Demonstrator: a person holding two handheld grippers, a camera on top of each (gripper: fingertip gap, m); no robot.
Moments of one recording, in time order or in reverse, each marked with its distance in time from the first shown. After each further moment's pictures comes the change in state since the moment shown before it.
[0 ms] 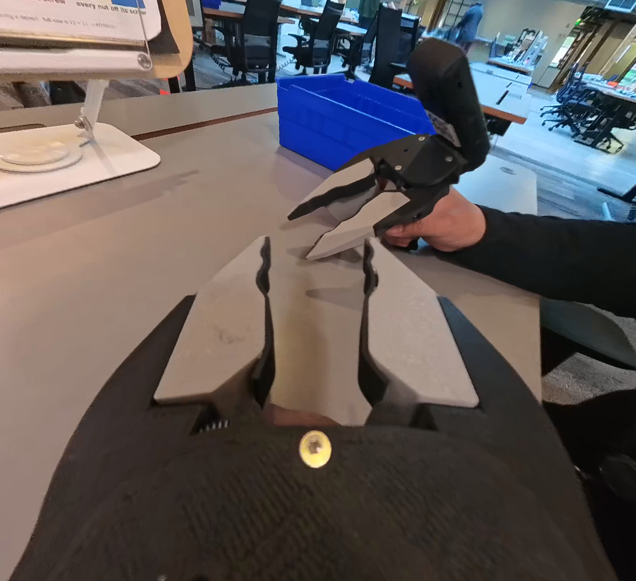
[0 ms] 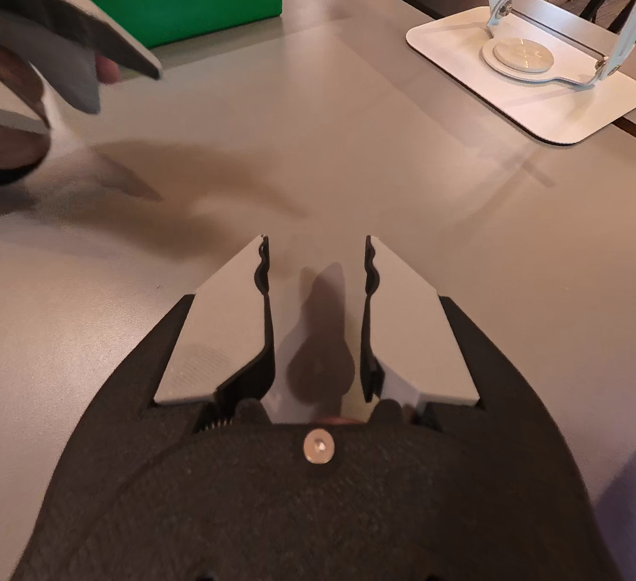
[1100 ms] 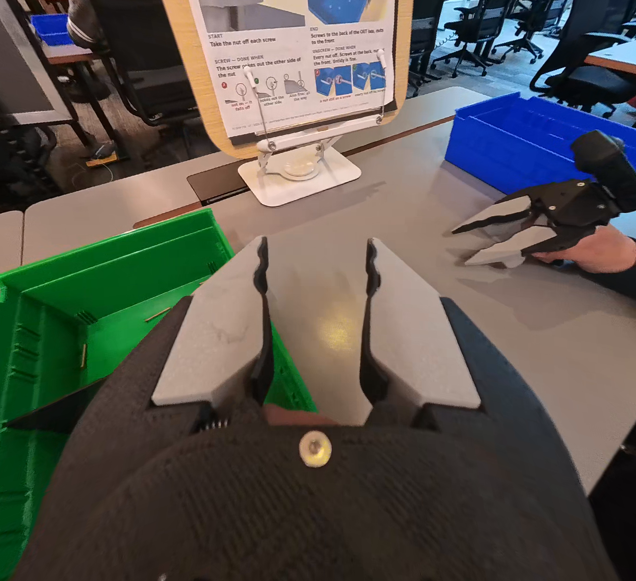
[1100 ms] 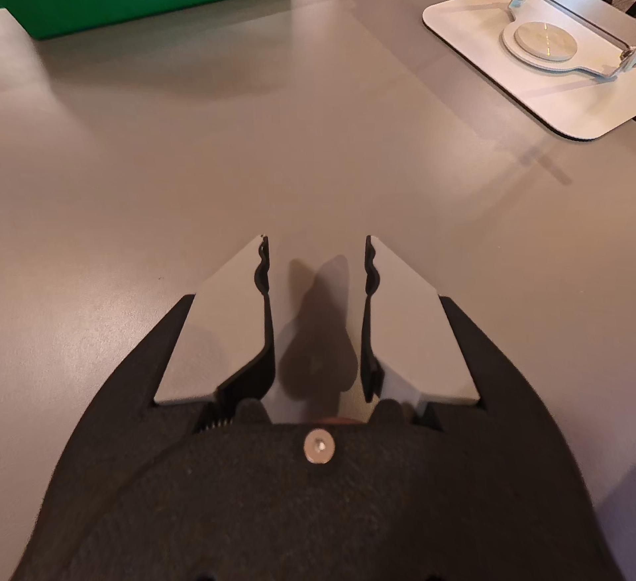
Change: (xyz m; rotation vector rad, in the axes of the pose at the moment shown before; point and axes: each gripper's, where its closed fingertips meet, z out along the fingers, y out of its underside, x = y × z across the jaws) left arm -0.114 -0.092 -0.171 -0.062 -0.437 0.072; right arm -0.006 0.007 0.005 -0.052 -0.005 -0.032
